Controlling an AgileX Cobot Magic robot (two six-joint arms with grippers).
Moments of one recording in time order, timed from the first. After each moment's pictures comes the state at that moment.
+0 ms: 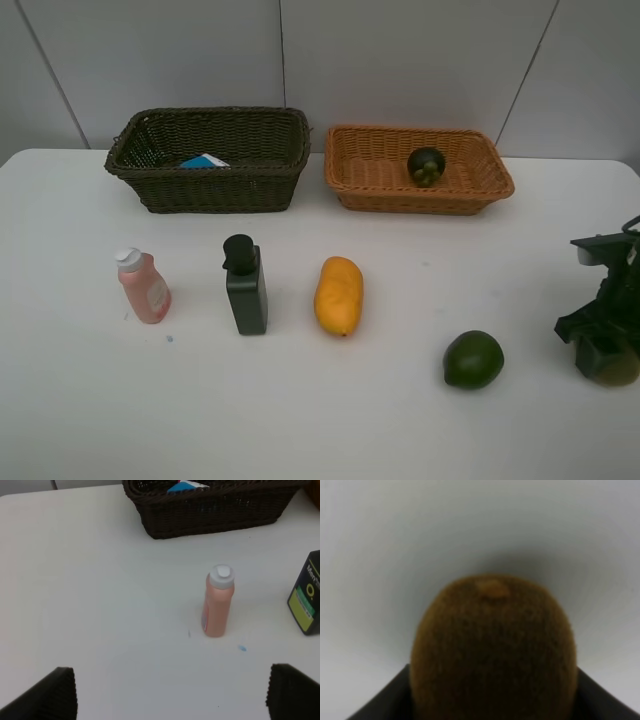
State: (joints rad) left arm -0.01 -0.01 -0.50 -0.06 1.06 0.12; right arm -0.10 1.73 -0.69 -0.23 0.79 -0.04
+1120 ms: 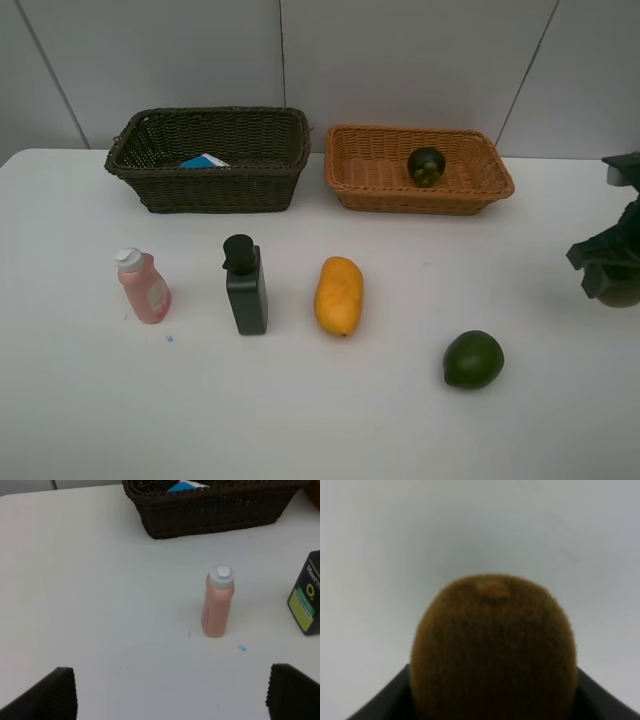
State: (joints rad) left arm -0.01 -0.01 -0.50 -0.06 1.06 0.12; right arm -0.10 1.54 -0.84 -0.21 0.80 -0.04
